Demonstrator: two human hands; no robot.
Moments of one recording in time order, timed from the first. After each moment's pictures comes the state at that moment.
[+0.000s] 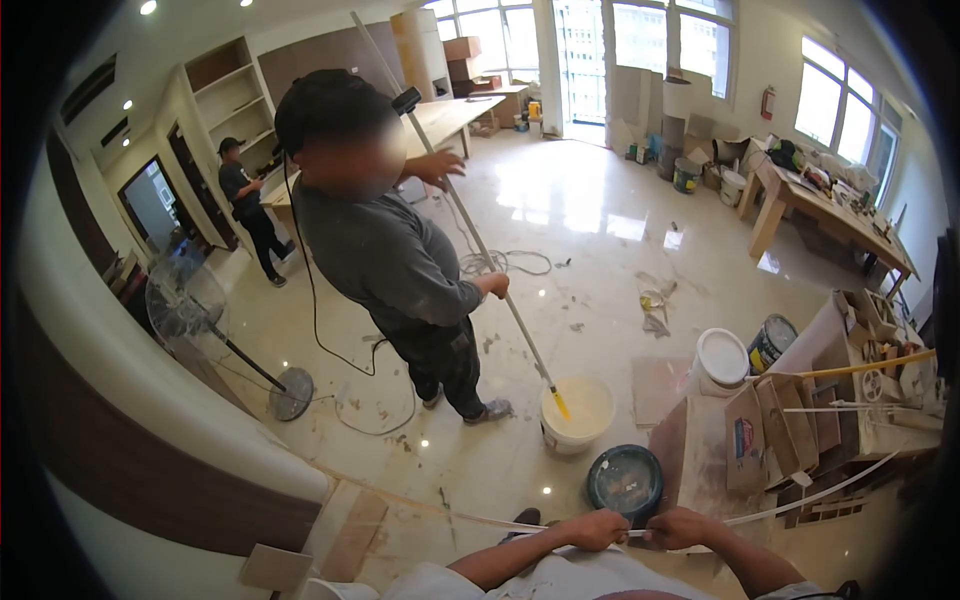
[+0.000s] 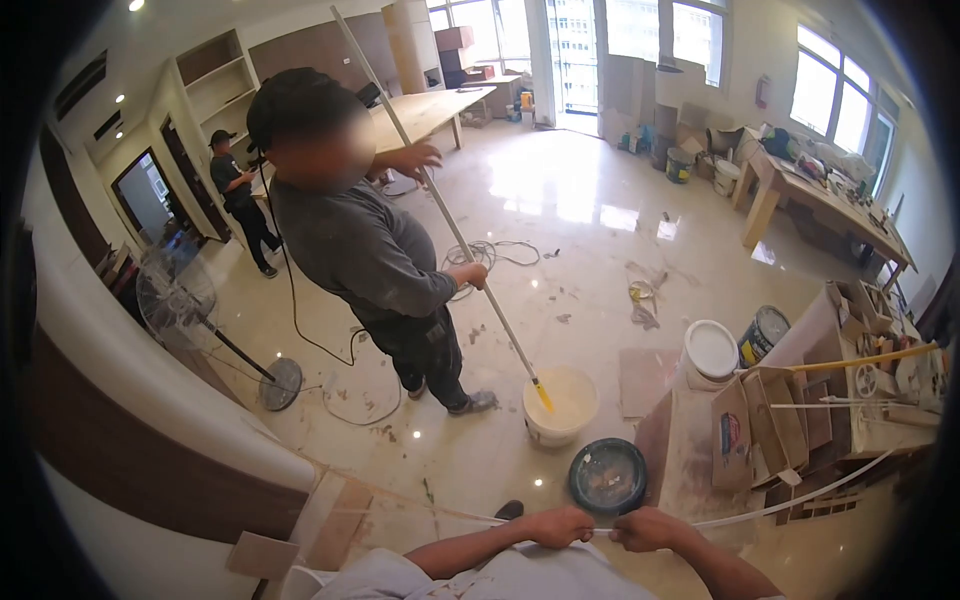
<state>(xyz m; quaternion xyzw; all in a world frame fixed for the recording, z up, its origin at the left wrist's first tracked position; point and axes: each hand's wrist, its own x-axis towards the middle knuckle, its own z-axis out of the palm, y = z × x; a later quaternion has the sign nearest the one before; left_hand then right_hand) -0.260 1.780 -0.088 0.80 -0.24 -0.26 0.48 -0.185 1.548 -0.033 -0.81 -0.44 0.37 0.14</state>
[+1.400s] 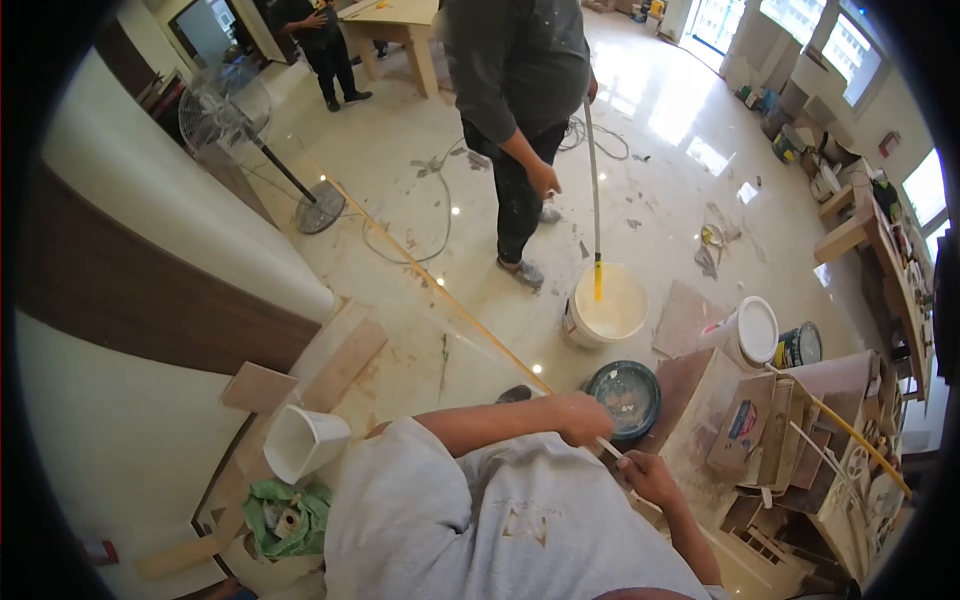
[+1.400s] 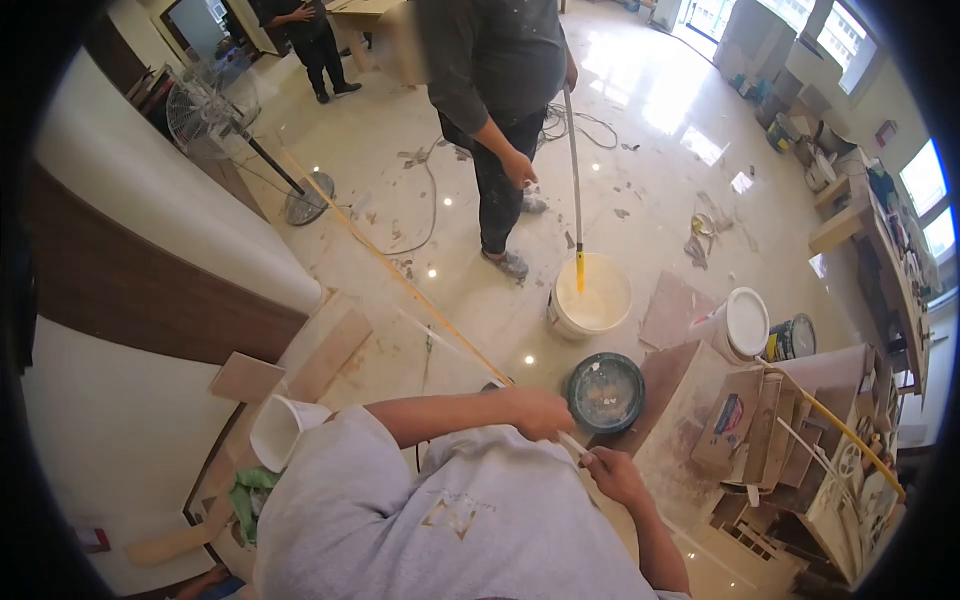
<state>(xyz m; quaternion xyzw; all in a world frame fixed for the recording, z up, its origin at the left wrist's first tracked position) -0.253 1.845 -0.063 0.88 -0.25 -0.29 0.27 -0.208 1.588 -0.054 -0.79 -0.31 0.42 0.30</state>
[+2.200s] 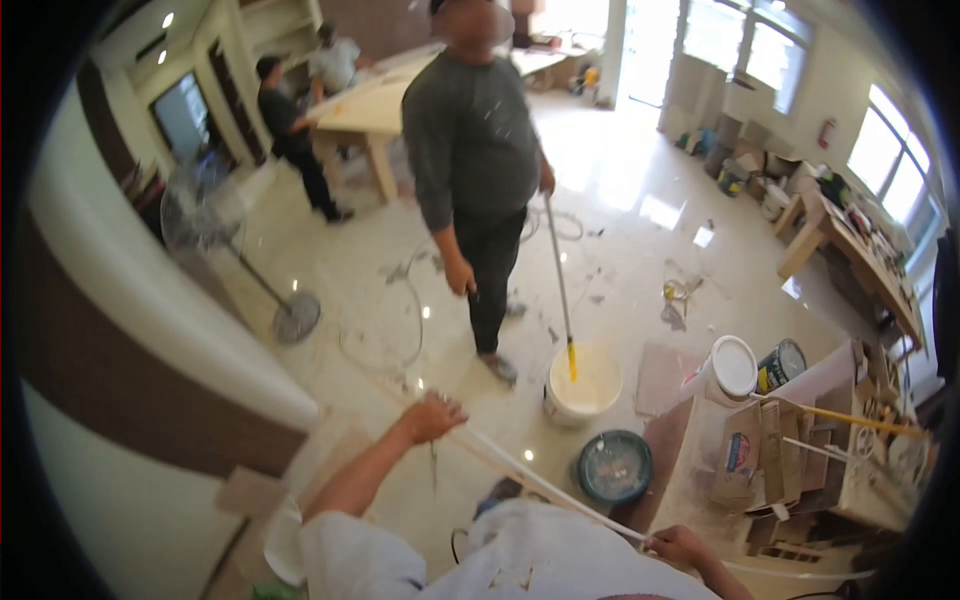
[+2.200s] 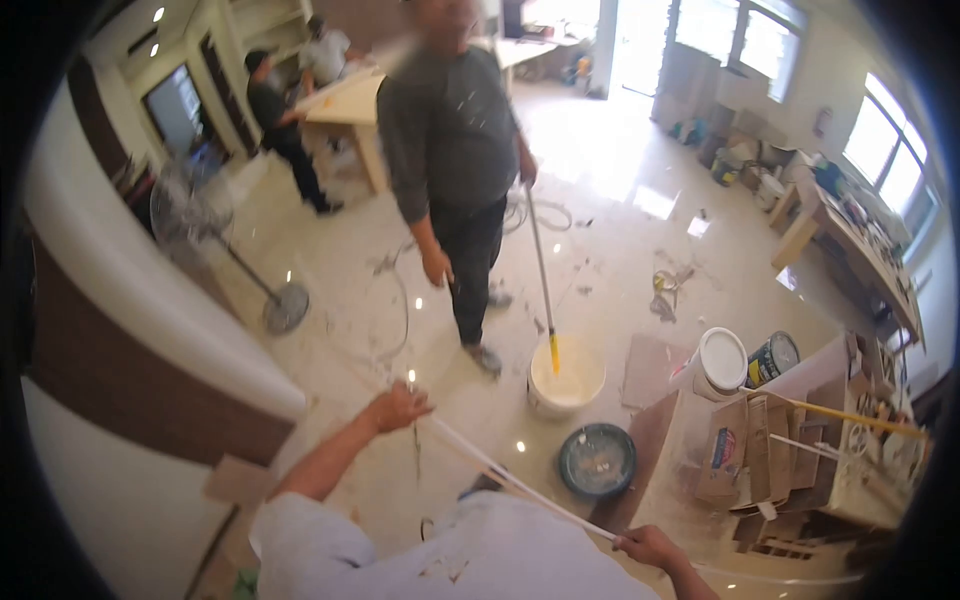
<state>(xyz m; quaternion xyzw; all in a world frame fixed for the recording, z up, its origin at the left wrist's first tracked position) -0.334 2.106 -0.148 0.98 -0.17 0.00 -0.08 -0.197 1.488 -0.071 -0.83 -0.24 0.45 0.23</state>
